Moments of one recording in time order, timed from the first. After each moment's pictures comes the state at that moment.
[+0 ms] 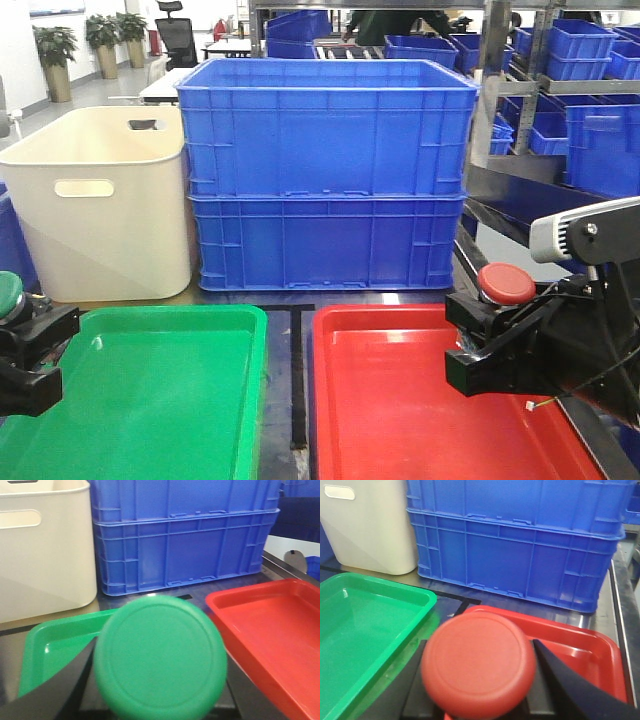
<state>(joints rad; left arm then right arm) -0.33 0.93 -0.78 0.03 0.15 -0.08 0.51 1.07 -0.91 -0.71 0.24 0.72</state>
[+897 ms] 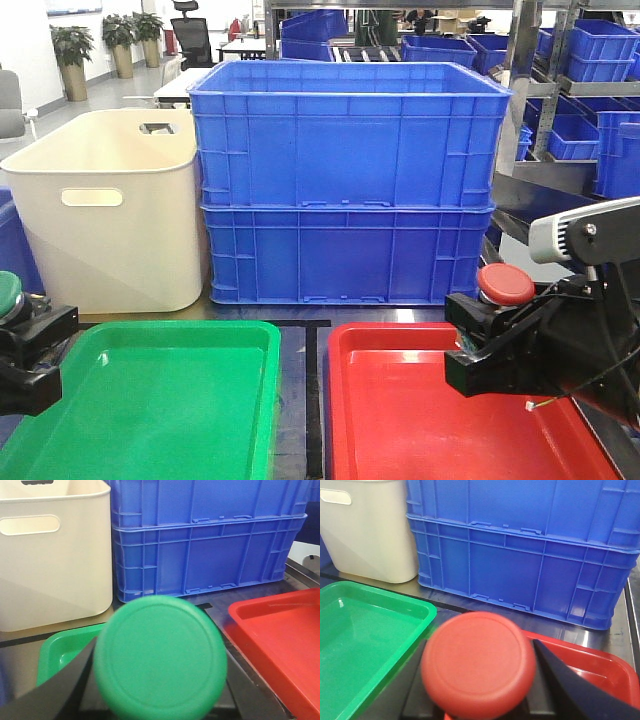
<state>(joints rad) -0.33 0.93 -0.78 0.03 0.15 -0.08 0.51 1.07 -0.91 -0.71 0.24 0.72</state>
